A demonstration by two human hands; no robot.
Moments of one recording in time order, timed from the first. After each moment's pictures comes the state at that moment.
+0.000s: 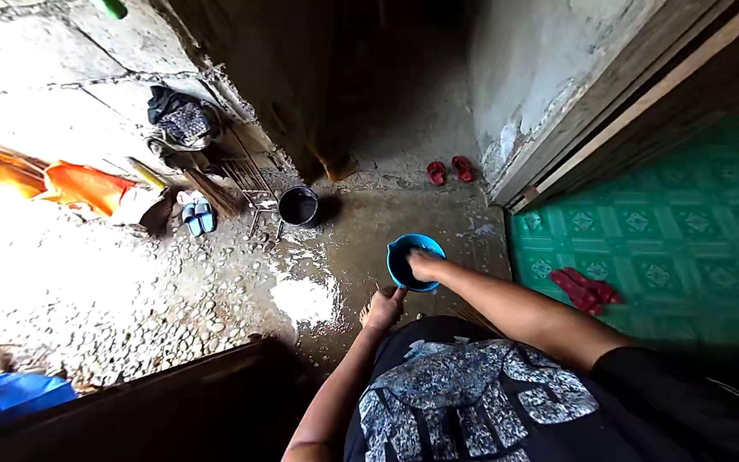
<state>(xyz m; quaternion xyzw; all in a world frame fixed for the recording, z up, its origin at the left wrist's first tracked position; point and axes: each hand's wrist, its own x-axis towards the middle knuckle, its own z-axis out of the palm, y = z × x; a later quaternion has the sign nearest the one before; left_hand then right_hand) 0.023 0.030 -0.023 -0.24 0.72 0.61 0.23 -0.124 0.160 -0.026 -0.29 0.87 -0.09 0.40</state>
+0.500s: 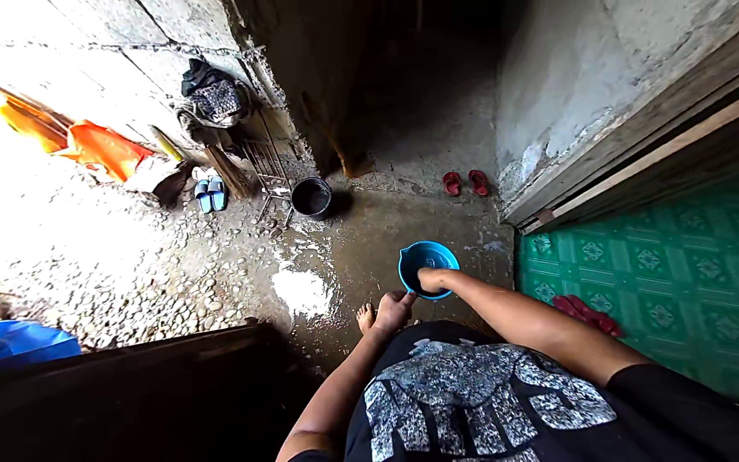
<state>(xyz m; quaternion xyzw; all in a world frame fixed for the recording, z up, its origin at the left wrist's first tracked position) 0.035 0.022 -0.032 -0.25 0.69 0.65 0.22 -0.116 0.135 -0.022 -0.30 0.79 0.03 0.53</state>
